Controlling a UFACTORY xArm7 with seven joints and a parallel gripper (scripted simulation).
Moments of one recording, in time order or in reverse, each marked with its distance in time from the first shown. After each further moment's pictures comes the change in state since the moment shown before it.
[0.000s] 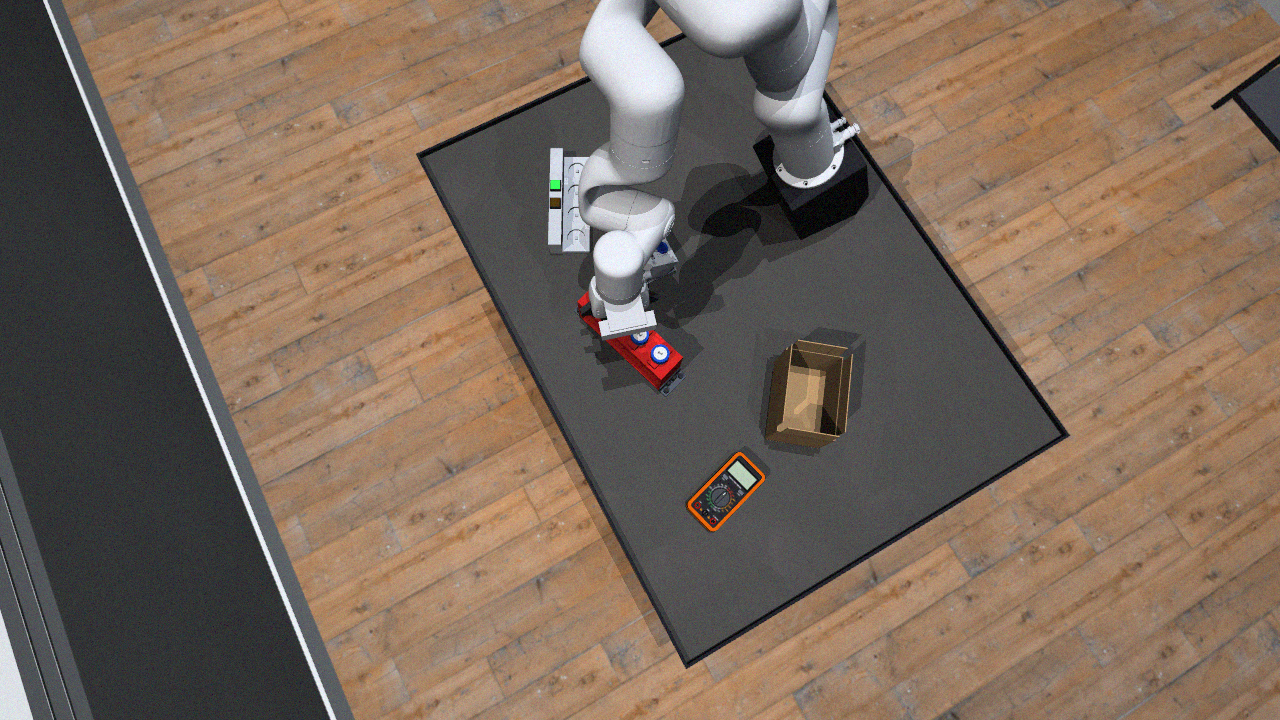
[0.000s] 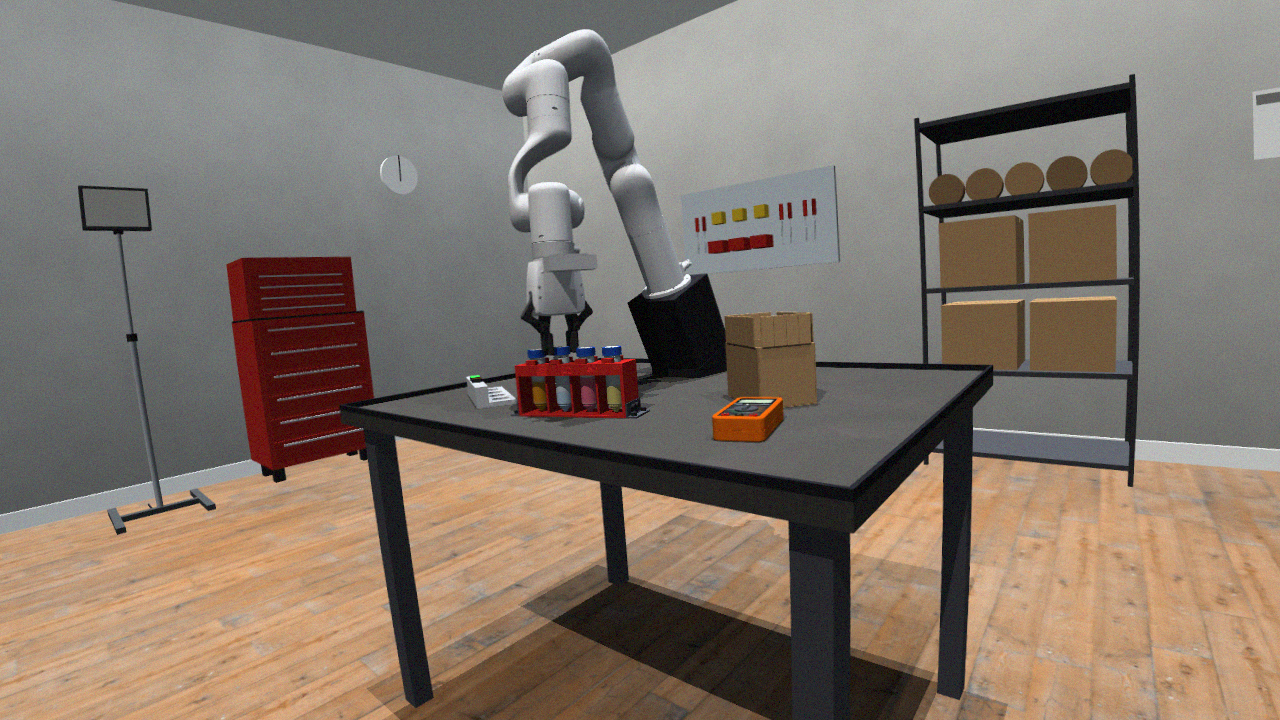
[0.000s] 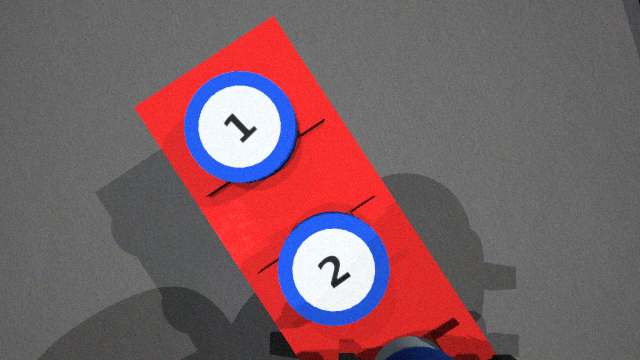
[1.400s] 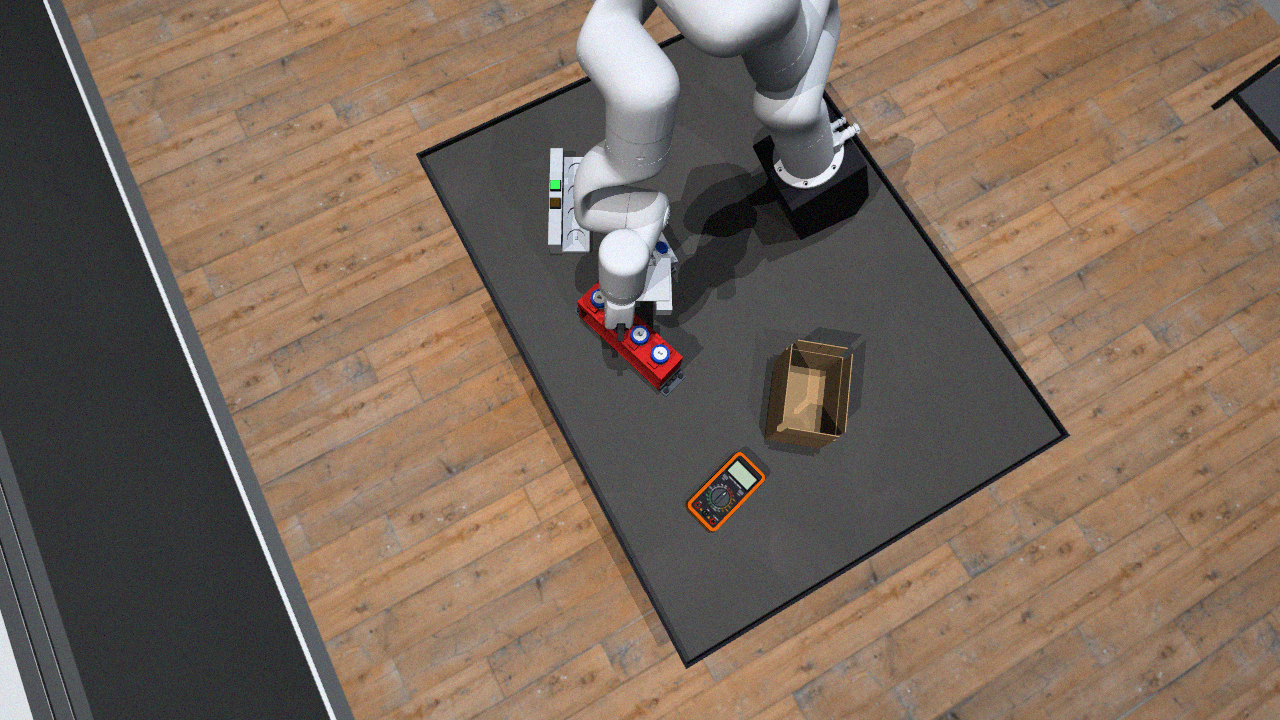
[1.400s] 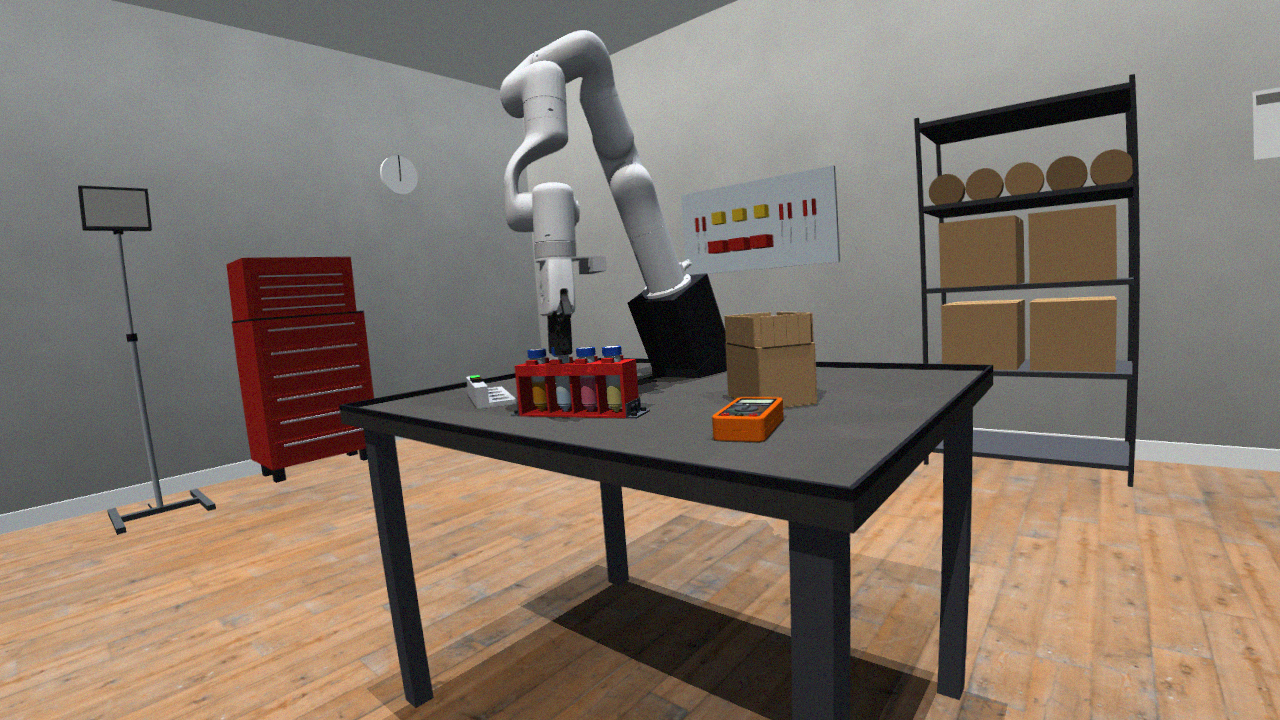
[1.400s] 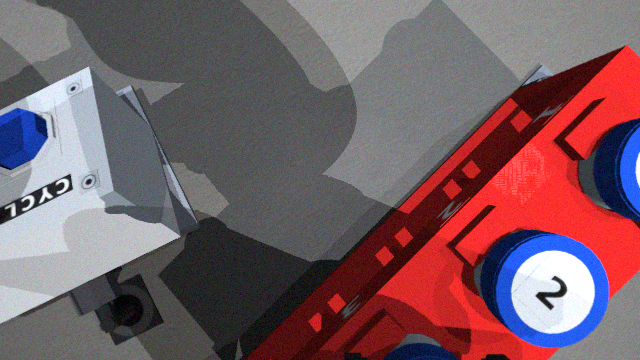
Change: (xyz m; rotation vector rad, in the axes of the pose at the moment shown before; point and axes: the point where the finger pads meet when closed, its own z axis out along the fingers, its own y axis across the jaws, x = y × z) arm 0.000 0.000 0.000 -0.027 -0.019 -1.370
